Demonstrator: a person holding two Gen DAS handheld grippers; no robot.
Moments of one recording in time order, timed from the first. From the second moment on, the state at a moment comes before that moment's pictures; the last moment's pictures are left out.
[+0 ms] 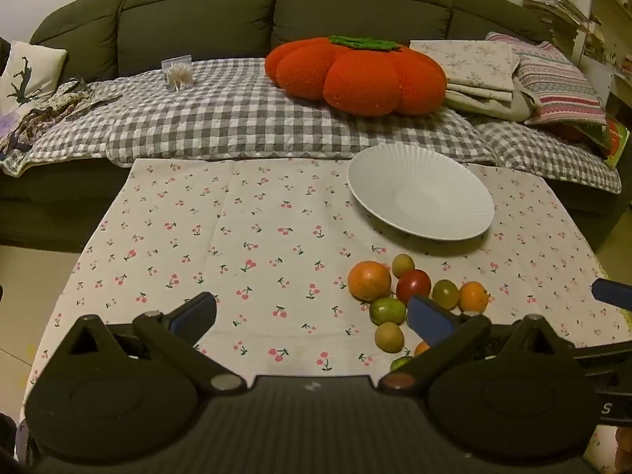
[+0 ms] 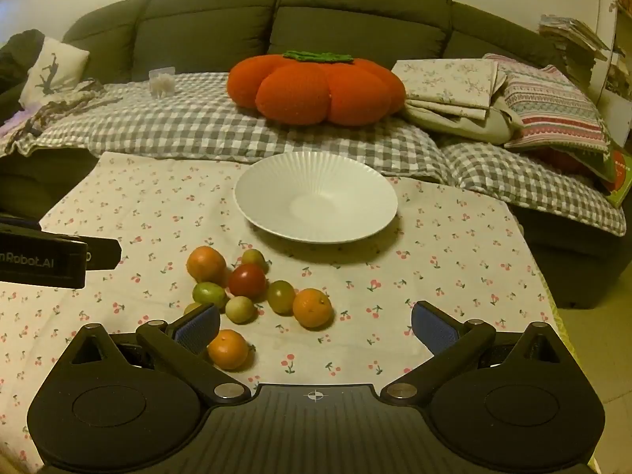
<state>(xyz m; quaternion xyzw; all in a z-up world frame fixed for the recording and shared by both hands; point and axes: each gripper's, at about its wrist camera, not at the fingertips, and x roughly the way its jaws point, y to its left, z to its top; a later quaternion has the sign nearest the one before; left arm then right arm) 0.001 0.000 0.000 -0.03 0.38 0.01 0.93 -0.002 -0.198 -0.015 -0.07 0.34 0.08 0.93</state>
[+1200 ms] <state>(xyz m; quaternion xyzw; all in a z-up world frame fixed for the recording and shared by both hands) 0.027 0.005 -0.008 -0.03 0.37 0.02 0.93 0.027 -0.225 -0.033 -0.02 0.36 0.06 0.93</state>
